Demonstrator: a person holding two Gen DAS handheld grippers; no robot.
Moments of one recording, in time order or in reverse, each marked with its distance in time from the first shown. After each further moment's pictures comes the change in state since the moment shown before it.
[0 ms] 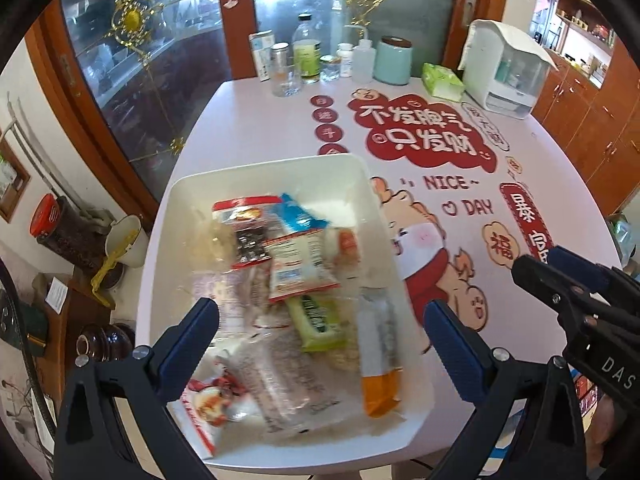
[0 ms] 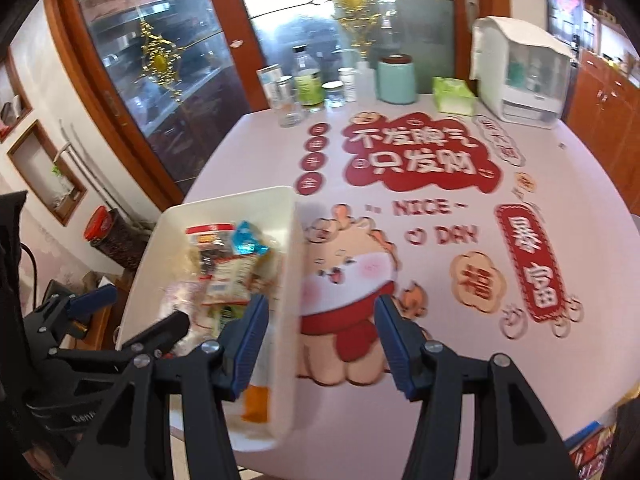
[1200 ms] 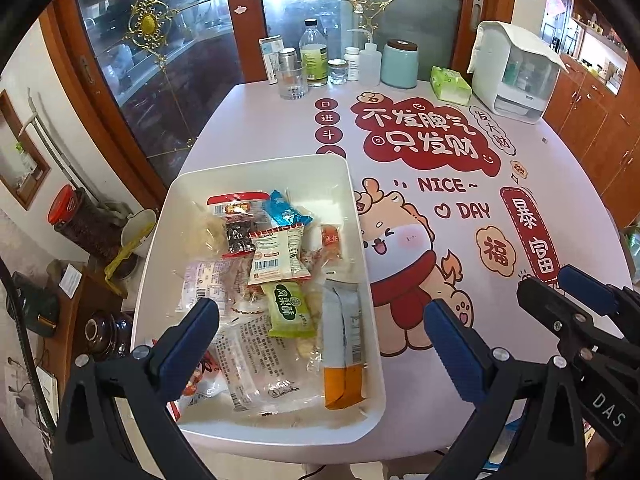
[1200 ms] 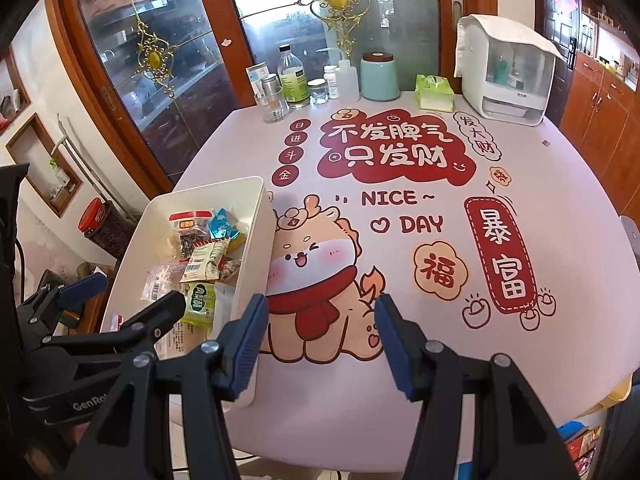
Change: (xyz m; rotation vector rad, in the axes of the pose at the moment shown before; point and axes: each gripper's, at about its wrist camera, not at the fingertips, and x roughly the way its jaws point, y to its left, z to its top) left arm -0.012 -0.038 -0.008 -0.044 -0.005 0.080; right arm -0.018 -0.035 -0.012 -0.029 0.016 -0.006
